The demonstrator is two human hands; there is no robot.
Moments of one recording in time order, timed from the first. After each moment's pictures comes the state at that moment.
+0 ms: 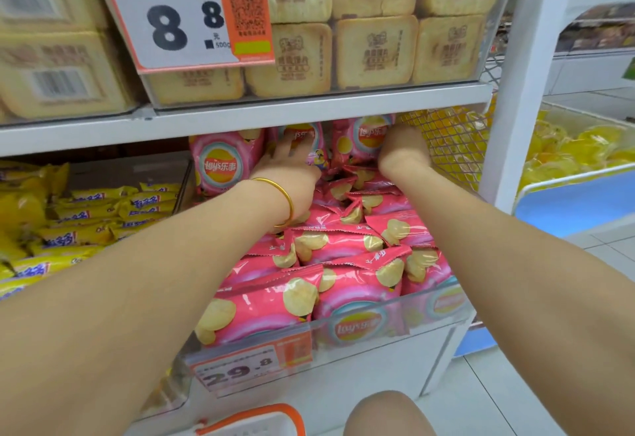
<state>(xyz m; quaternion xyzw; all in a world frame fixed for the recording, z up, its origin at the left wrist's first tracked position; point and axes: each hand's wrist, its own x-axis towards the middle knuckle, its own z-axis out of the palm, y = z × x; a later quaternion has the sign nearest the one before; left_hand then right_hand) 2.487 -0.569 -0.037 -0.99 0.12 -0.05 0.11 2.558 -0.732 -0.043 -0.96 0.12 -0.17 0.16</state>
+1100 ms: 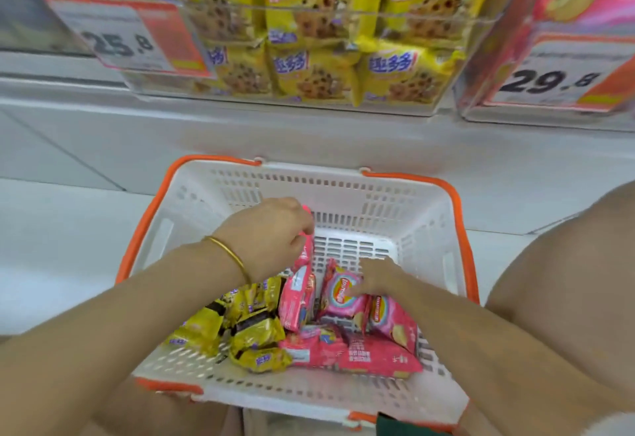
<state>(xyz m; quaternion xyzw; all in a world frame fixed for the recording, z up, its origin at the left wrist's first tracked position) 2.166 -0.352 -0.241 -0.98 0.05 0.17 -0.13 2.246 -0.541 -0.448 -0.86 -0.20 0.47 -0.06</state>
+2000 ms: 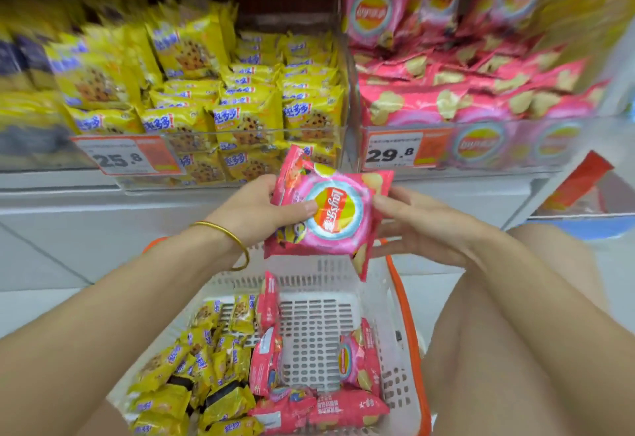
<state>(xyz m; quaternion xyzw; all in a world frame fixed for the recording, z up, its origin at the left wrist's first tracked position) 2.191 -0.409 -0.141 -0.79 -0.11 0.08 -0.59 2.247 -0.629 -0.155 -0.65 -0.12 0.37 0.65</state>
